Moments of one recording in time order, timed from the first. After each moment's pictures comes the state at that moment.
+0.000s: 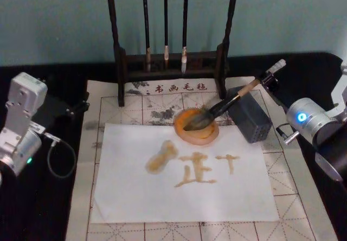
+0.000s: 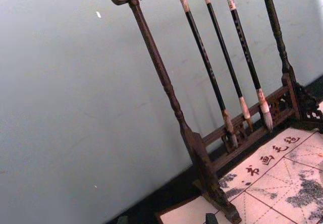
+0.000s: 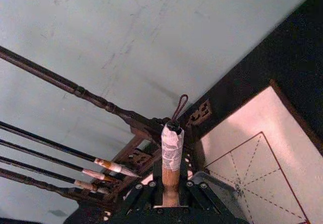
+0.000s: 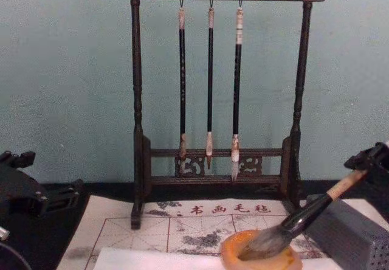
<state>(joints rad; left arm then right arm) -0.20 0.60 0.45 -1.41 -0.25 -0.12 0.03 0.28 0.33 -0.28 -1.37 1.33 0.21 -0.09</state>
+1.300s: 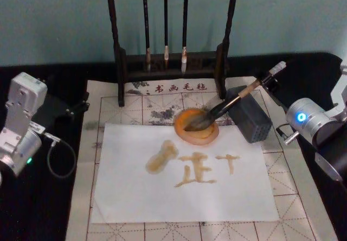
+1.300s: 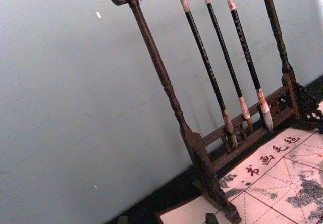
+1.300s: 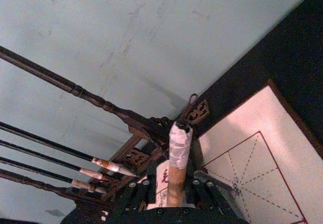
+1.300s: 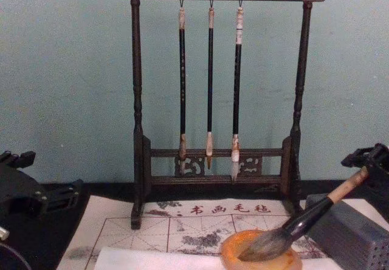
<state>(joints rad) -0.20 0.60 0.45 -1.41 -0.25 -0.12 0.03 0.29 0.36 -0.31 -1.37 1.35 0.19 -0.10</state>
